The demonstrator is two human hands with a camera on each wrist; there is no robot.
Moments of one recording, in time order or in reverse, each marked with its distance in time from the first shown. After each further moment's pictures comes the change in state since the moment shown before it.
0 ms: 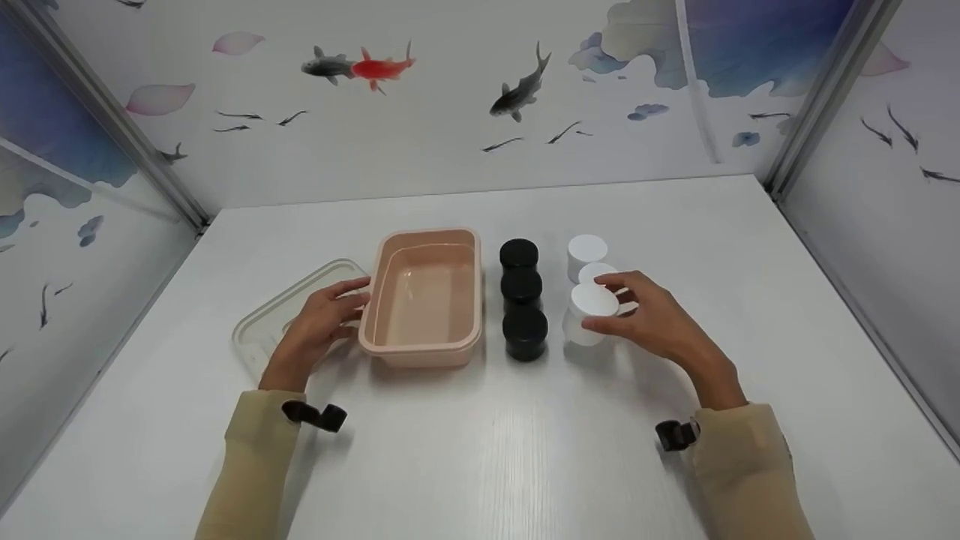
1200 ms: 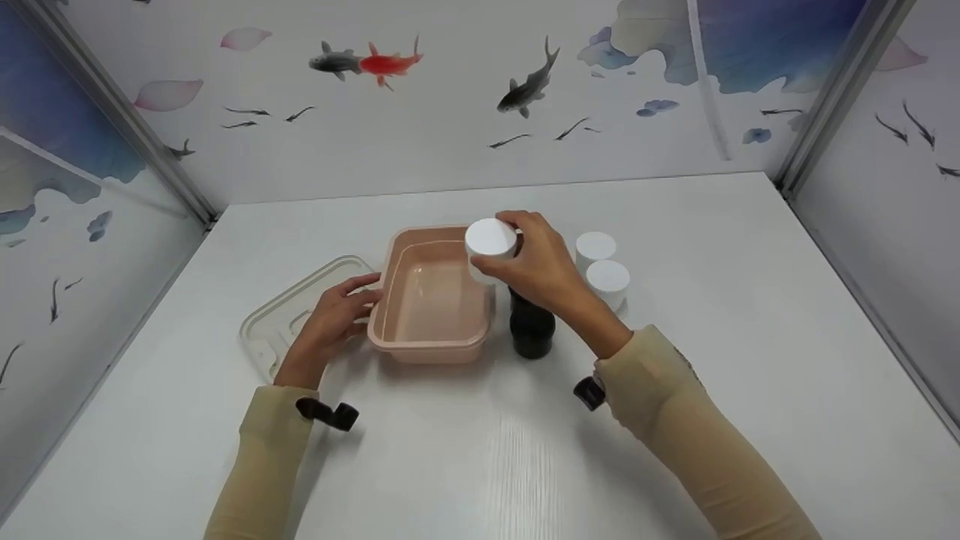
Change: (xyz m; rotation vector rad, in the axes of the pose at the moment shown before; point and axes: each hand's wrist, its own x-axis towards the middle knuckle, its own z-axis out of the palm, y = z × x) left_hand 0.003 -0.003 0.006 -0.048 0.005 0.007; right_hand 0.053 -0.147 0.048 0.069 0.115 -0.067
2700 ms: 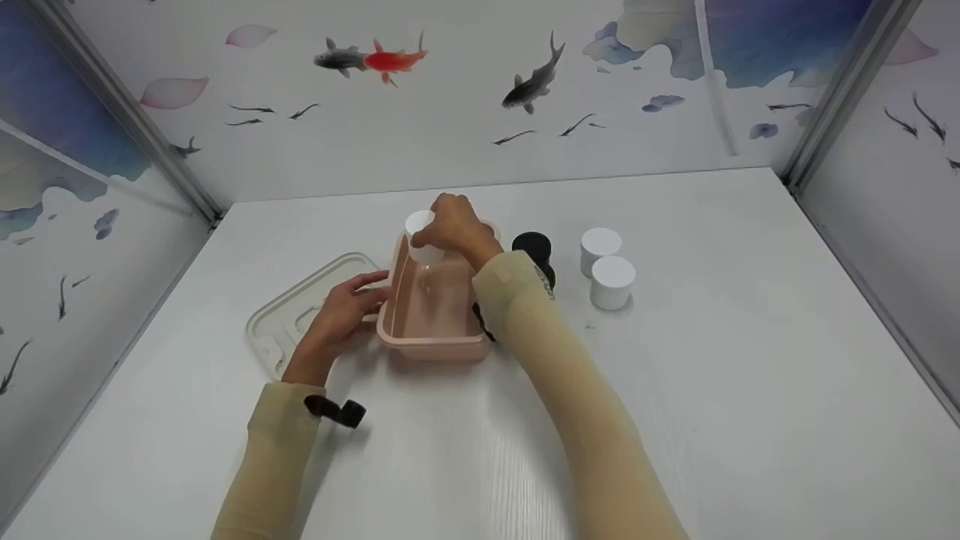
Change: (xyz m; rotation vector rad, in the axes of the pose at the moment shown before) left_hand -0.006 0.000 0.000 0.041 -0.050 0.029; right_hand 0.109 -0.039 0.080 -0.031 -0.223 0.114
